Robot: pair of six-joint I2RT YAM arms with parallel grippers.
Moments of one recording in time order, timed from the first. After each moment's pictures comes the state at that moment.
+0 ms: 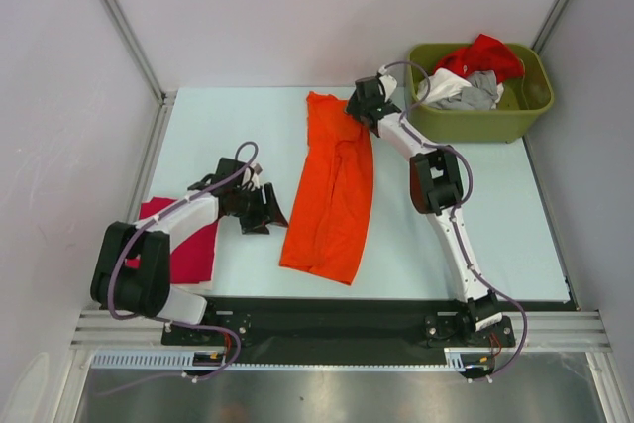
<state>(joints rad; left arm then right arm) -0.26 1.42 0.77 -0.45 0.42 -0.49 0.38 2.65 2.32 -0.29 0.30 0.76</state>
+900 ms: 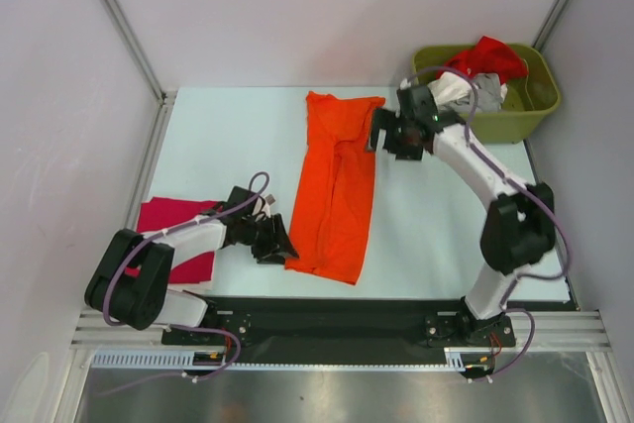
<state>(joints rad) -0.39 1.39 0.53 -0.29 0.54 -0.64 0.35 1.81 1.60 -0.67 -0.06 0.49</state>
